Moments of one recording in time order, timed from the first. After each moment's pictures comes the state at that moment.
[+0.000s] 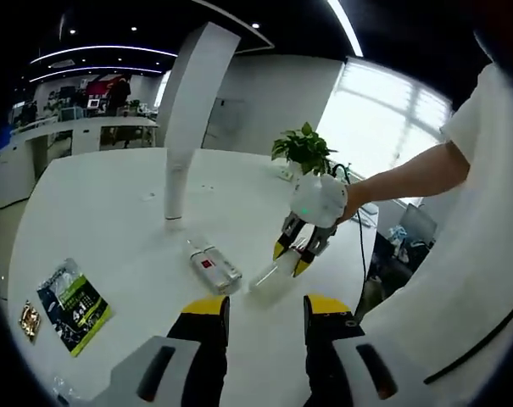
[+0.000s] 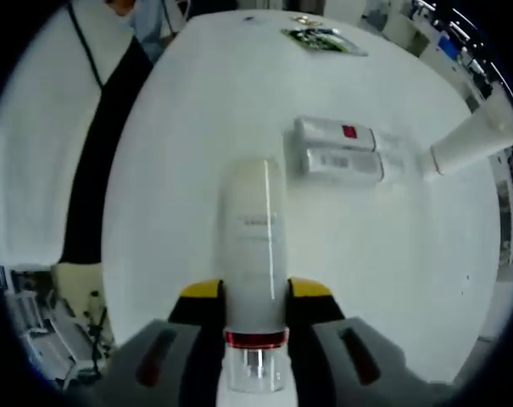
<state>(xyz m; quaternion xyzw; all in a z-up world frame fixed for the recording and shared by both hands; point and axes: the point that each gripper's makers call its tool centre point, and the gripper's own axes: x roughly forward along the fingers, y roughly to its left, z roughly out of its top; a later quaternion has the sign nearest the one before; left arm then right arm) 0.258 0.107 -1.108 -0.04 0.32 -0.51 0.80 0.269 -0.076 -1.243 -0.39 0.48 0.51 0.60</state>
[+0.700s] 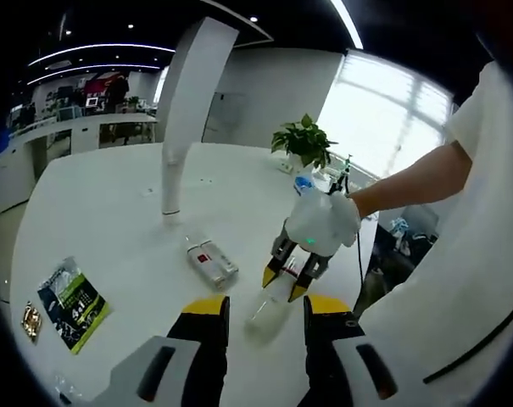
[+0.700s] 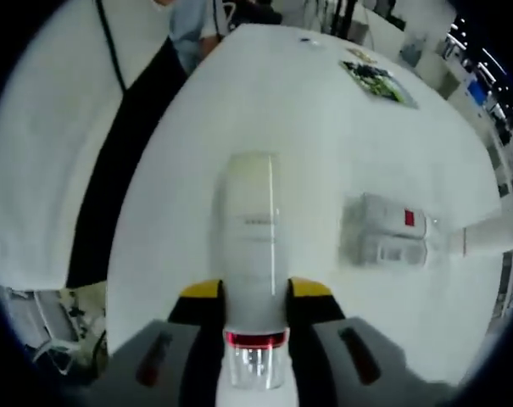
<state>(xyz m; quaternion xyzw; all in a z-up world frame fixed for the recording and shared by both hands) 0.246 0.101 -1.111 0.00 0.33 -0.52 0.79 0.240 -0.015 -1.259 -0.43 0.42 0.58 0.55</state>
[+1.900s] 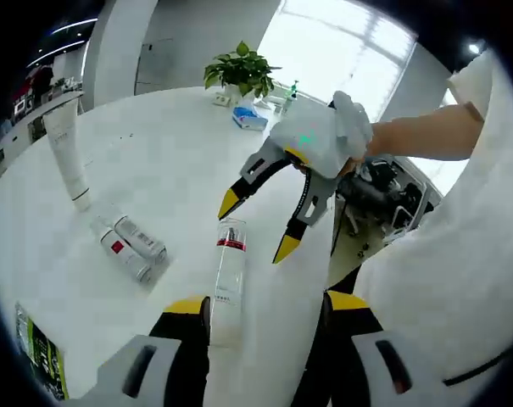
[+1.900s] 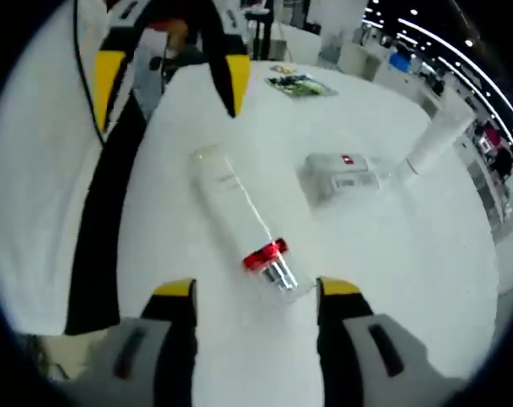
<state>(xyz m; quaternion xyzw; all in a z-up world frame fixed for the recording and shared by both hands) 0.210 0.027 -1.170 0.13 0.43 -0.61 0.65 0.229 -0.073 -1.225 -0.27 0.39 0.44 0.76</state>
